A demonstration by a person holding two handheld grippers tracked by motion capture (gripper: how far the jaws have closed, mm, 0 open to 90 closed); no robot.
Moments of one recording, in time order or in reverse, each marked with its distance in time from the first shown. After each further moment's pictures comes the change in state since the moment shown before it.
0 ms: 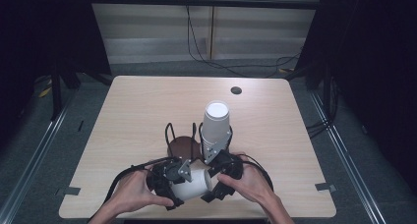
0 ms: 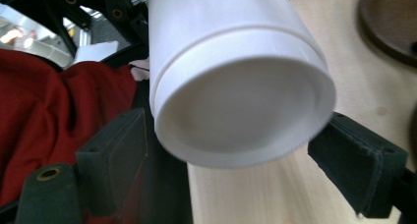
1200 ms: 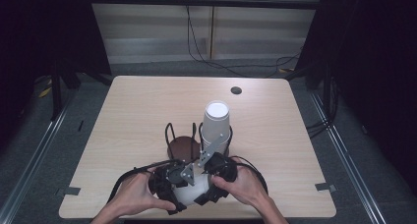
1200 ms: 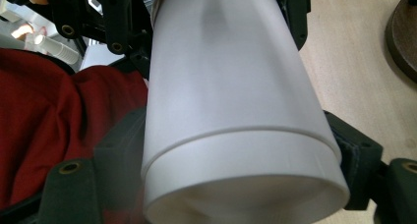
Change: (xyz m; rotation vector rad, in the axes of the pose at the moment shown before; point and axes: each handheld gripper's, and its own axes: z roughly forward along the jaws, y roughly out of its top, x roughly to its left) left arm -0.007 0.005 -0.002 -0.029 -0.049 0.013; right arm 0.009 0.011 0.008 -0.016 0.032 -0.052
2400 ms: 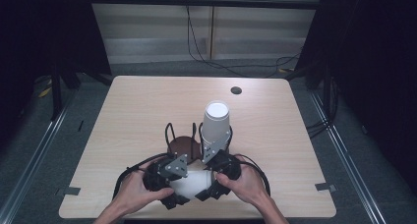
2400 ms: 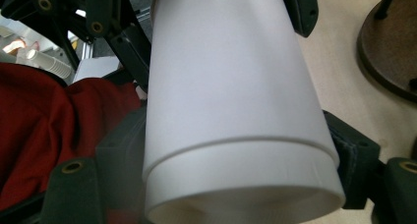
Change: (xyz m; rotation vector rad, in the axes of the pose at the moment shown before) left arm 0.009 -0.013 -0.012 -0.235 0.019 -0.011; right arm -0.003 -0.004 -0.007 -0.066 -0.033 -0.001
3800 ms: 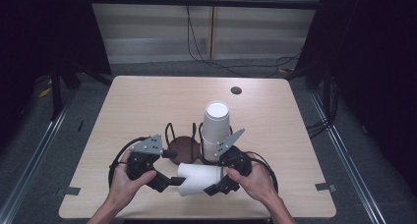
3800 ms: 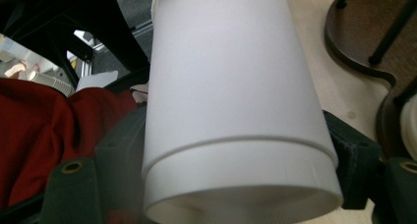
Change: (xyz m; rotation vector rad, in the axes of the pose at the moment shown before) left arm 0.018 -0.023 -0.043 -0.378 0.031 -0.204; right arm -0.009 -0.017 -0.022 -0.050 -0.021 0.073
